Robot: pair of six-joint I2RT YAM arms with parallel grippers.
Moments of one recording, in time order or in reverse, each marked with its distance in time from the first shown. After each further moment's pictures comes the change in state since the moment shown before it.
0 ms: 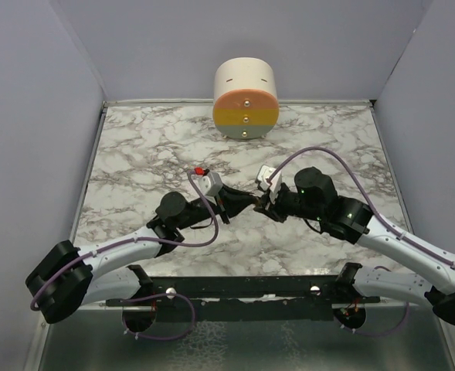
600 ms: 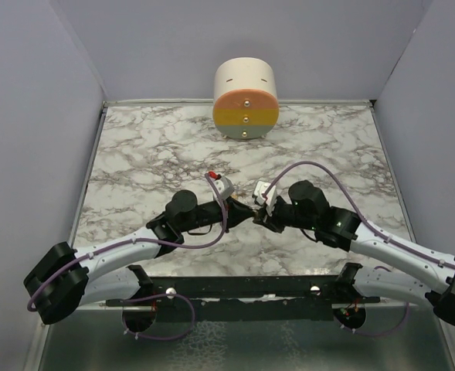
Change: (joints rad) left arm -0.042 -0.015 0.021 -0.287 0.013 -0.003; right arm 0.002 -0.011 -0.181 0.098 -0.031 -0.019
